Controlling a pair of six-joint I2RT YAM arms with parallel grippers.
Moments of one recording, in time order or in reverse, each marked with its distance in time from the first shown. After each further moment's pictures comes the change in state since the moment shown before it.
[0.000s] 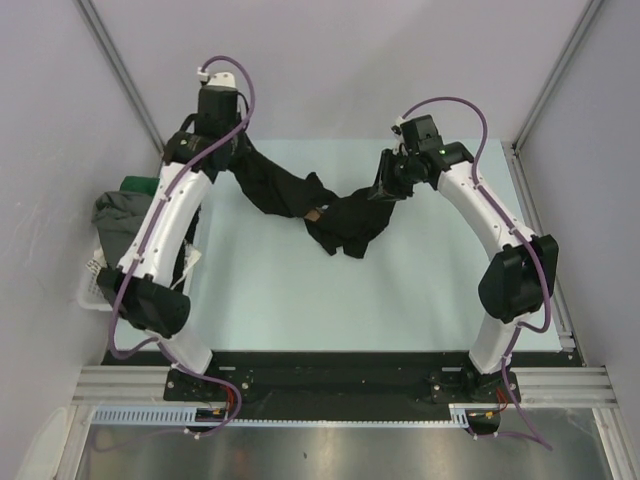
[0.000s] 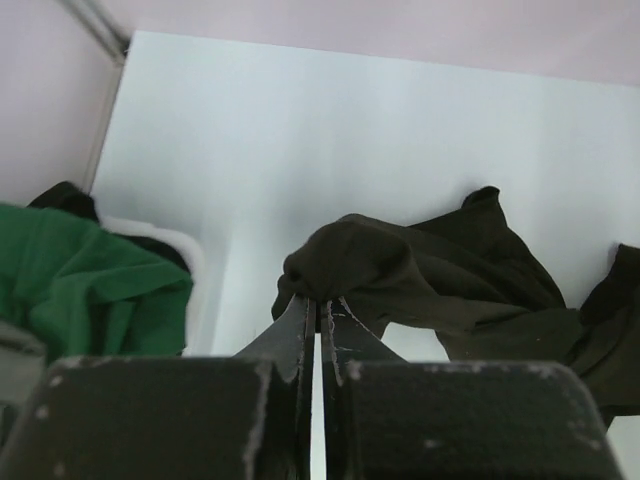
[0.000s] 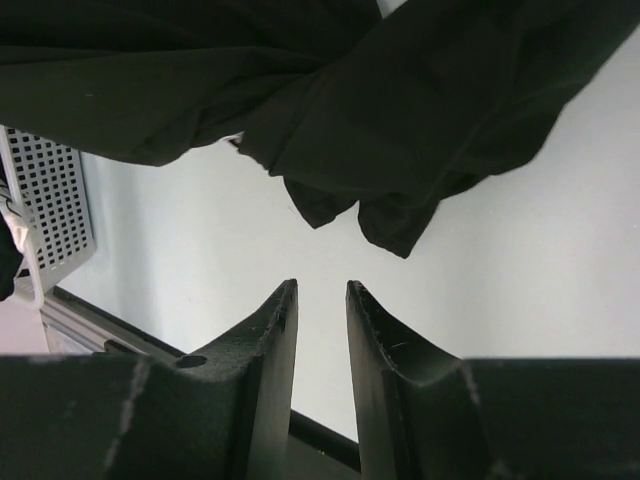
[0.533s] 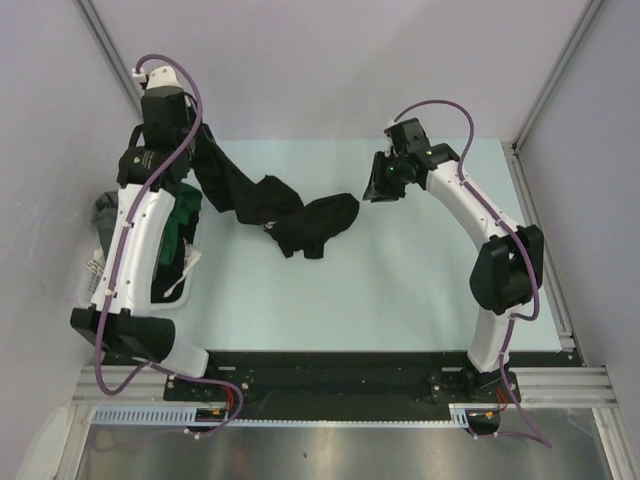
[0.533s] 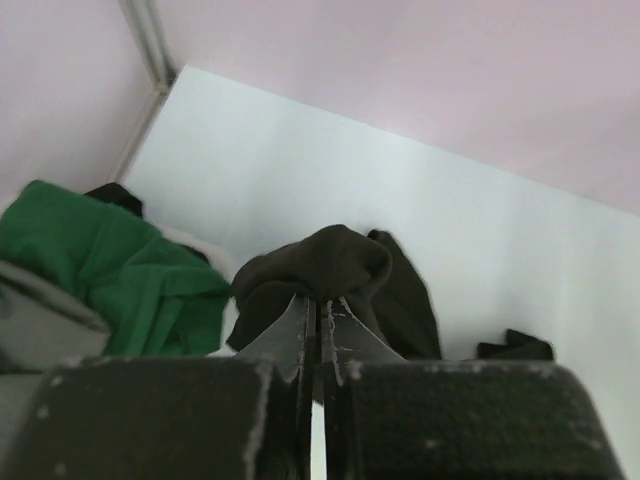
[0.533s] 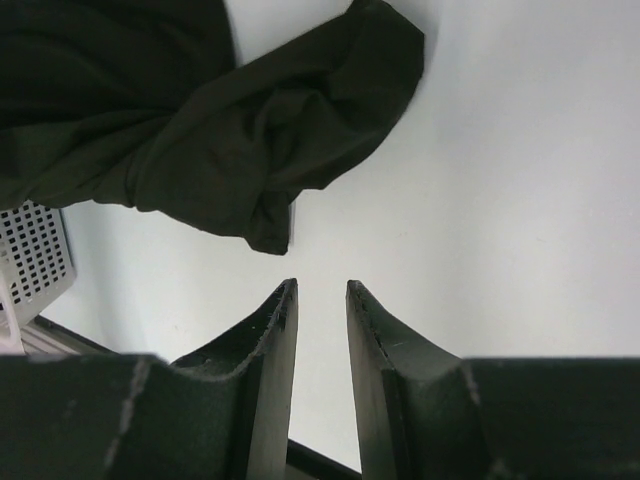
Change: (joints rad) left arm 0.157 -0.201 -0.105 0.058 0.059 -0.085; right arm 0.034 0.074 0.013 0.044 0.061 0.025
